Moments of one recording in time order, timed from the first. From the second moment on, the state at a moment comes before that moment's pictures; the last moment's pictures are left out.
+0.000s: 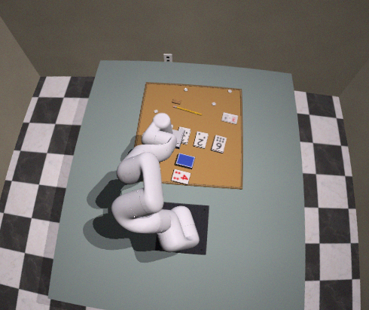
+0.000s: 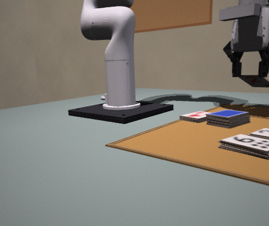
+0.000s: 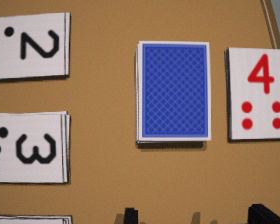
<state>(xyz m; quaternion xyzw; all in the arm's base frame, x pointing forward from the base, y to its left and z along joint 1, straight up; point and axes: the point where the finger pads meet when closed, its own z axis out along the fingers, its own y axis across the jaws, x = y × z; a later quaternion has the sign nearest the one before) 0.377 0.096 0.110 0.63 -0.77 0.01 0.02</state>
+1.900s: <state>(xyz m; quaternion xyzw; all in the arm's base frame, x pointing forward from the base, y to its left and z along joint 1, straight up) 0.381 0.112 0.098 0.51 -0.62 0.39 0.45</state>
